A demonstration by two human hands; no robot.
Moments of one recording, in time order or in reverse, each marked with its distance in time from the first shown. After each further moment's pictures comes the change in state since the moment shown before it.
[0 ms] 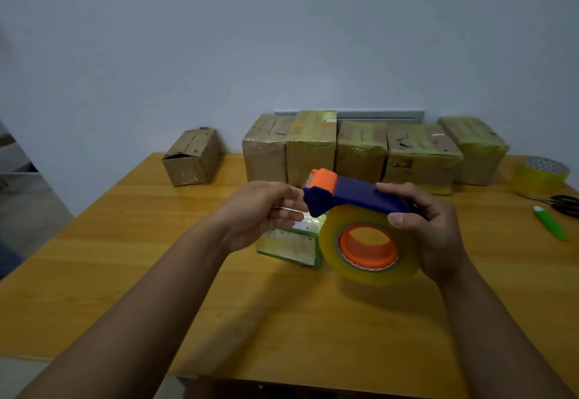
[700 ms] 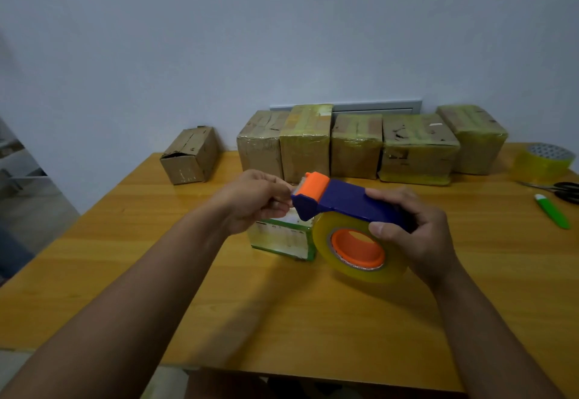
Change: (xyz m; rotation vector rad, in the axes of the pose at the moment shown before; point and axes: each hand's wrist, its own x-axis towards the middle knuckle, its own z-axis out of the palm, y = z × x) left_hand 0.010 0.011 0.010 0.201 0.078 -0.076; right_hand -0.019 0.004 -0.005 -0.182 -0.013 -0.030
